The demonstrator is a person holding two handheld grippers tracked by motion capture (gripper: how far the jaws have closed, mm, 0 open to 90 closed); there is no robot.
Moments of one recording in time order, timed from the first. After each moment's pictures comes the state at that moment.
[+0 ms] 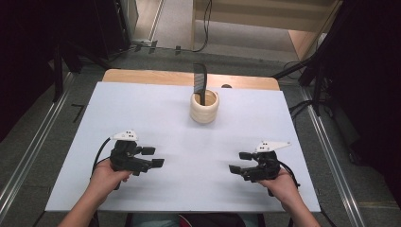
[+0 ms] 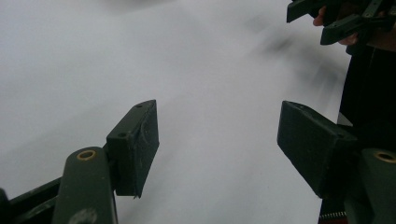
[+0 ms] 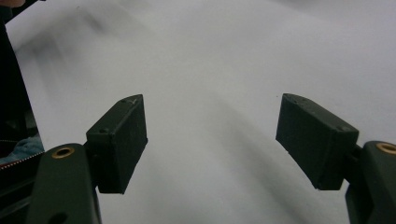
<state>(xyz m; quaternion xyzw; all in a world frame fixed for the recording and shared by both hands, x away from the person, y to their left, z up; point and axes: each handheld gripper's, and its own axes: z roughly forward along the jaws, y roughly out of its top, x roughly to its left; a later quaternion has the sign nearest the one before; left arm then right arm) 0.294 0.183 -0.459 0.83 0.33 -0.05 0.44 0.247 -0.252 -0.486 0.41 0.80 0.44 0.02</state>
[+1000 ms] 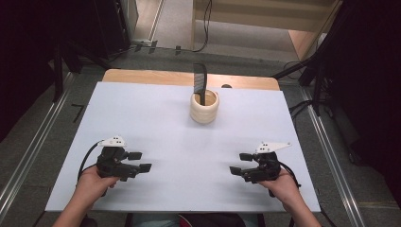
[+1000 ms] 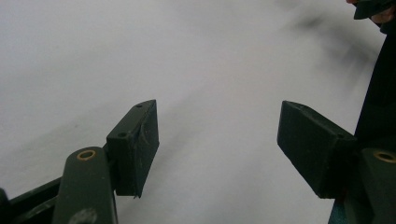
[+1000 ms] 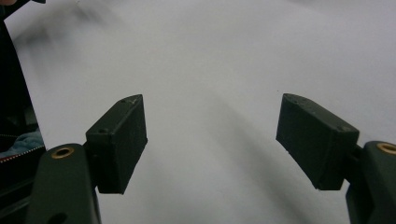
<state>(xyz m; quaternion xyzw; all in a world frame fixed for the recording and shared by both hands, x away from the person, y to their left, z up) 0.283 0.213 -0.465 0.83 0.36 -0.03 0.42 0.246 -0.254 -0.488 0.40 0.80 0.44 0.02</state>
